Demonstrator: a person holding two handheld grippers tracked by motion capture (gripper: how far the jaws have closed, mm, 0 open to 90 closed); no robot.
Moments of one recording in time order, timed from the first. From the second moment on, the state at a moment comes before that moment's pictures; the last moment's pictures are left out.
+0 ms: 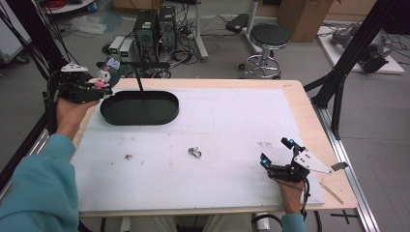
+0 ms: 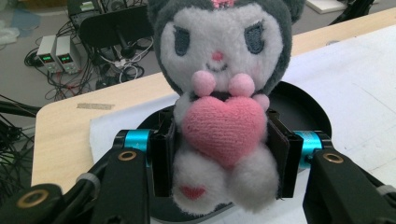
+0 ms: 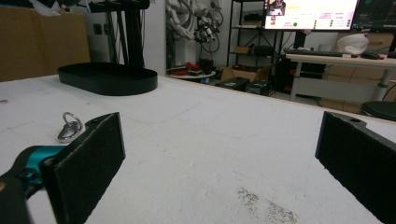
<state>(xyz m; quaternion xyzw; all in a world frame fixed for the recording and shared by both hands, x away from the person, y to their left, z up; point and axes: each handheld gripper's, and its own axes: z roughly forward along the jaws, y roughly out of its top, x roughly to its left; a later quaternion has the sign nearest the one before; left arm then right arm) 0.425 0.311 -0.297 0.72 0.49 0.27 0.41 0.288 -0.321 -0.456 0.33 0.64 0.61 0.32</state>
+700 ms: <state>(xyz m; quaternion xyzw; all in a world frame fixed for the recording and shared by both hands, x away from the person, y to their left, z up) 0.432 0.305 -0.297 0.70 0.49 0.29 0.42 0.288 -0.321 -0.456 0.33 0.64 0.61 0.32</state>
